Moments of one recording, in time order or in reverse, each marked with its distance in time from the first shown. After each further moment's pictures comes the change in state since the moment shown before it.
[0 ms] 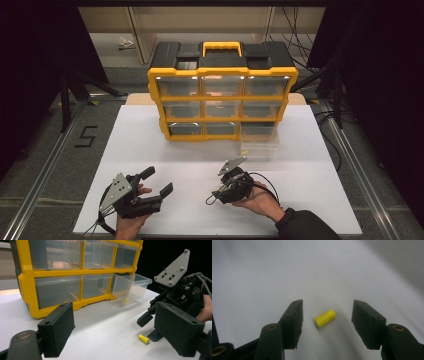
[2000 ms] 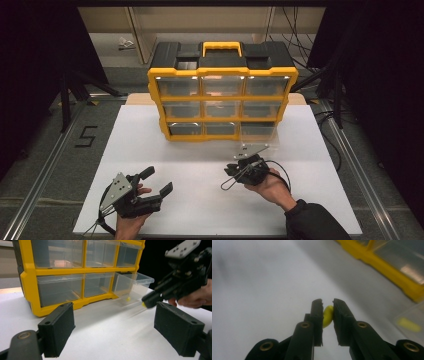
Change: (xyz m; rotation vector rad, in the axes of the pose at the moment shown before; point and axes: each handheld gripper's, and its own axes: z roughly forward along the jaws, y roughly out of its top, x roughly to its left) left arm 0.001 0.000 0.001 0.008 0.013 -0.004; right arm -0.031 0.005 -0.046 -0.185 -0.076 0.003
